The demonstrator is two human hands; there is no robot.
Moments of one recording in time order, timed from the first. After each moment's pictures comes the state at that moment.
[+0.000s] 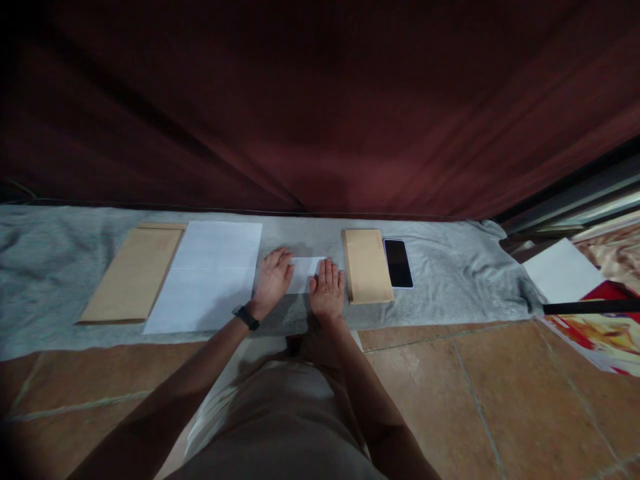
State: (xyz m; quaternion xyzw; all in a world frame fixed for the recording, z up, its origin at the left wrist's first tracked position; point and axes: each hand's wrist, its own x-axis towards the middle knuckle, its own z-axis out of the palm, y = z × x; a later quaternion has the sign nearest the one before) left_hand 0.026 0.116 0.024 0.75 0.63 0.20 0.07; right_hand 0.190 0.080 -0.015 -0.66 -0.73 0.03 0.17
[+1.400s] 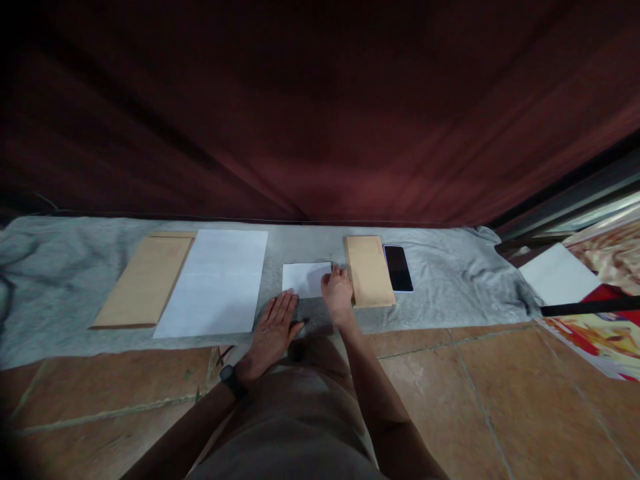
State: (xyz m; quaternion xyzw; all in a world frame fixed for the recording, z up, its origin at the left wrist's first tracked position) left_hand 0.016 -0.002 -0.001 0.82 0.56 0.13 0.03; right_hand 0.201 0.109 0.020 -0.74 -0.61 0.18 0.20
